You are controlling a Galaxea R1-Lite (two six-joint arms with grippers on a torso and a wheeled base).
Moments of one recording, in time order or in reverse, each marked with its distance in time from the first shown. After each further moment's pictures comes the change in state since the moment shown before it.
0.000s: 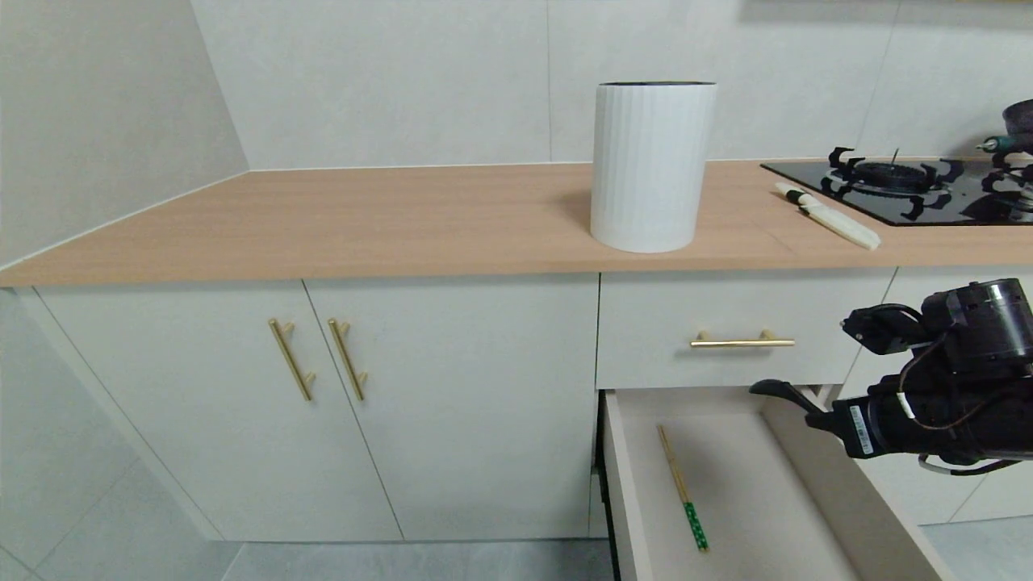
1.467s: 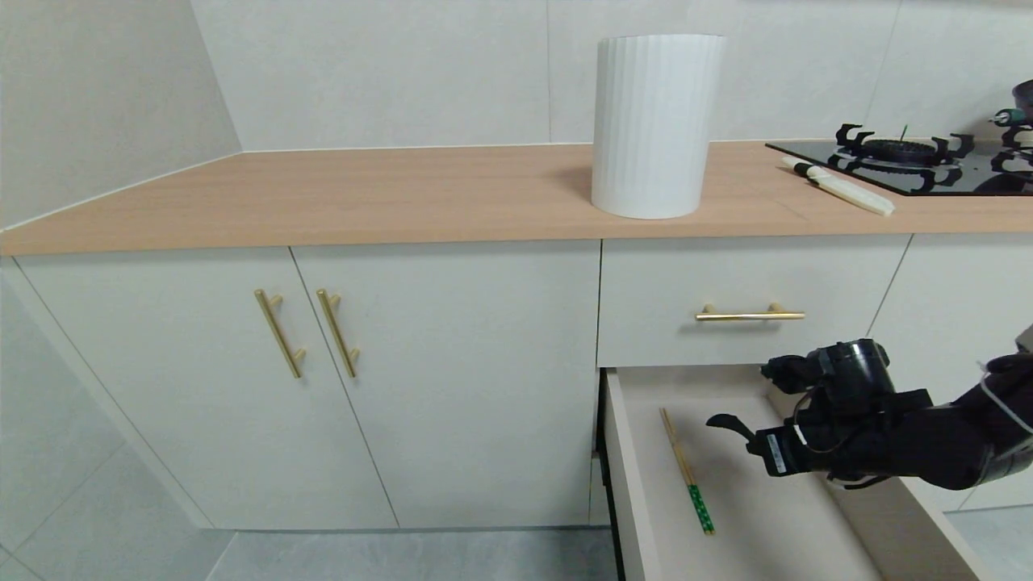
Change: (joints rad) left arm 0.000 0.000 0.000 0.000 0.000 0.000; right arm 0.026 0.432 0.010 -0.356 -0.012 0.024
